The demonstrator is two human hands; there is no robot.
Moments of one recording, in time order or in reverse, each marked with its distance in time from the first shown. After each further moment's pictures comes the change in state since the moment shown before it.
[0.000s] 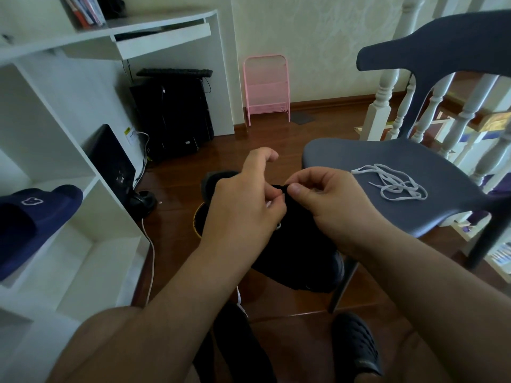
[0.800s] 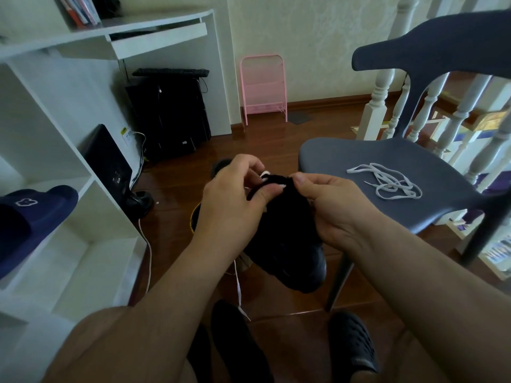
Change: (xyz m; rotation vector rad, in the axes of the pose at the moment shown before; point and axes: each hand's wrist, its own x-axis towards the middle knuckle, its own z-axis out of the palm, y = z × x) left_hand 0.010 -0.023 0.011 -0.112 0.033 -0.059; right_hand 0.009 -0.003 0.008 0.787 0.055 0.410
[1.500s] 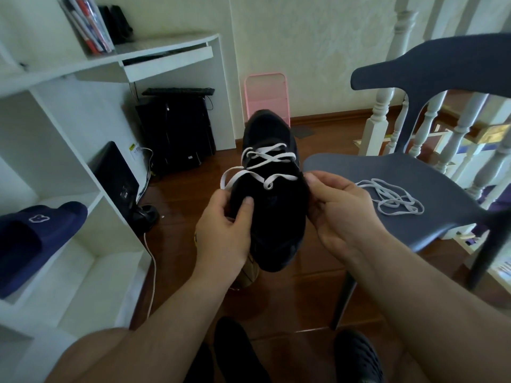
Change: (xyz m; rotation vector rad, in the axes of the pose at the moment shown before) left_hand -0.011 -0.030 0.014 -0.286 0.166 -0.238; right_hand -0.003 -0.011 0.003 0.107 0.037 -0.210
